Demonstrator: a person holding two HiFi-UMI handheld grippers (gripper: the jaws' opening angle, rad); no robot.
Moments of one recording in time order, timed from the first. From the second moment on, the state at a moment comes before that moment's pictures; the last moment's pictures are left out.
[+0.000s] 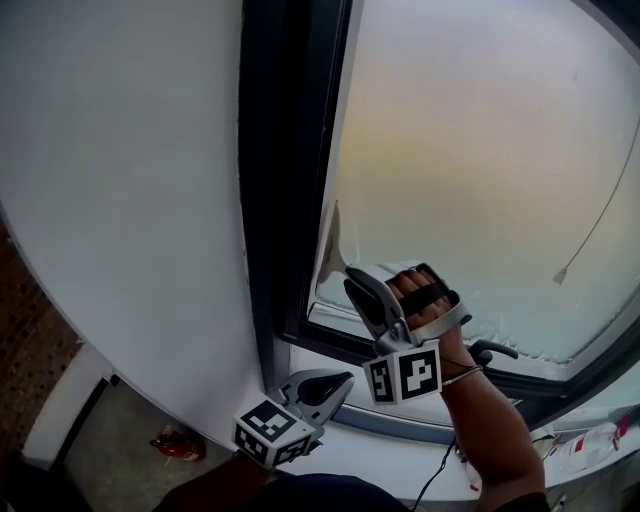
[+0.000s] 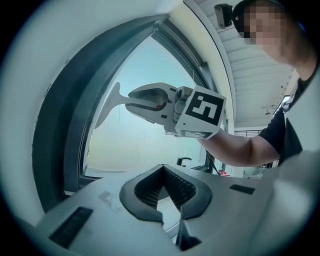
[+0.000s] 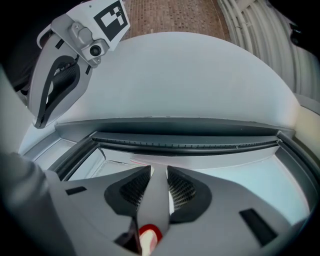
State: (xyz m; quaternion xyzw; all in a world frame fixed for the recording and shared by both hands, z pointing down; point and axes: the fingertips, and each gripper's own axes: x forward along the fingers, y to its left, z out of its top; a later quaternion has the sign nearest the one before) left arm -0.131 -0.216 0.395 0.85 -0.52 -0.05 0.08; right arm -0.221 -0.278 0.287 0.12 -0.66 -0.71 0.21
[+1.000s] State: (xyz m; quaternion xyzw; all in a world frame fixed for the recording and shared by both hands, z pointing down) left arm -0.105 -0.231 0.404 0.86 -0.50 -0.01 0.08; right arm -0.165 -0.298 0.288 0.14 -0.63 -0.72 0.24
